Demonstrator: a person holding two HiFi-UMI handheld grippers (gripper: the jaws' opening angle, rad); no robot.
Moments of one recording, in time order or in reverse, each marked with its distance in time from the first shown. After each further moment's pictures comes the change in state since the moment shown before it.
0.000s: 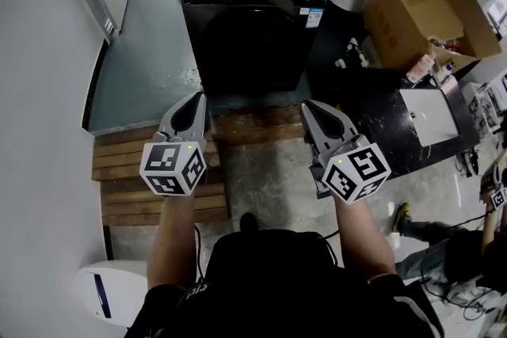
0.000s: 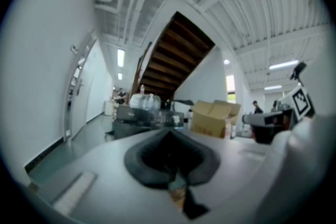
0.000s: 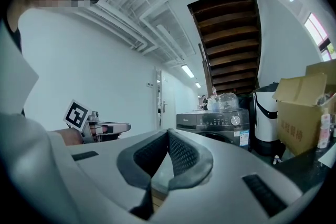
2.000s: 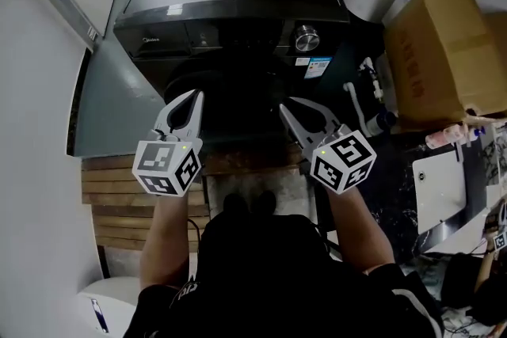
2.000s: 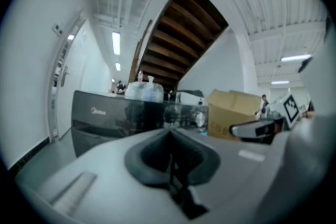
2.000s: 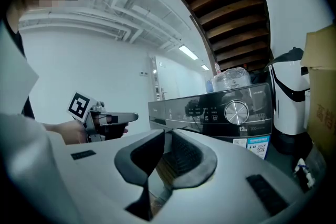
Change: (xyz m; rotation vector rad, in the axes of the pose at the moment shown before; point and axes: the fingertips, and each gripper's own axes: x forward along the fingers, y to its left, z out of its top) left arm 0.353 0.058 -0.012 -0.003 0.093 0.012; right arm 0.256 -0.270 -0.046 0.096 0.142 0.169
